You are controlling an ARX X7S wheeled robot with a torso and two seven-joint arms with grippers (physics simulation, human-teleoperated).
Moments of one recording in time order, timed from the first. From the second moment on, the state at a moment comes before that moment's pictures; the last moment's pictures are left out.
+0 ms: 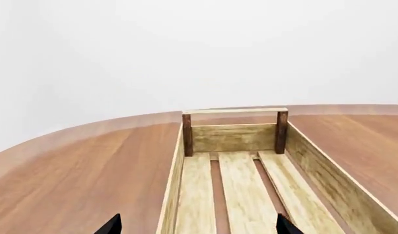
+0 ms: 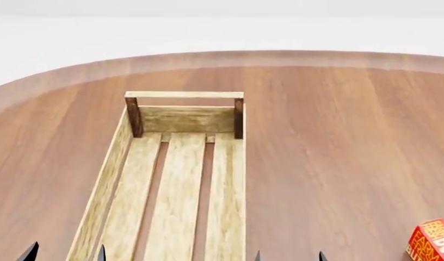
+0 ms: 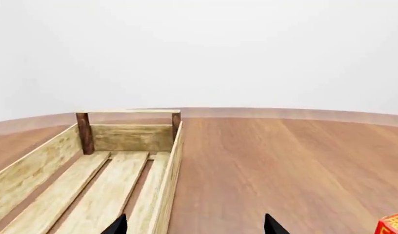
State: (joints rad) left arm 0.00 -0.17 0.20 0.02 -0.13 0.03 -0.20; right arm -0.01 0.17 -0.21 -0.05 0.16 -0.02 0.19
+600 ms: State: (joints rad) left arm -0.01 -0.18 0.22 0.01 -0.14 0.04 -0.22; right arm 0.00 0.18 -0.22 -0.04 0.17 -0.02 0.21
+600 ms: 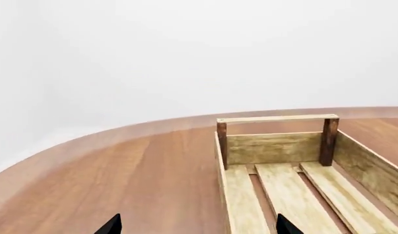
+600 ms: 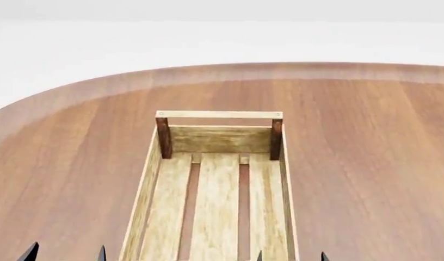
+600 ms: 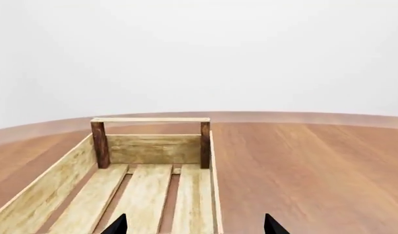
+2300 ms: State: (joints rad) left arm -0.01 -0.21 0.26 -0.01 -0.16 0.06 -0.27; right arm -0.67 0.52 0.61 -0.92 1.38 0.47 0.91
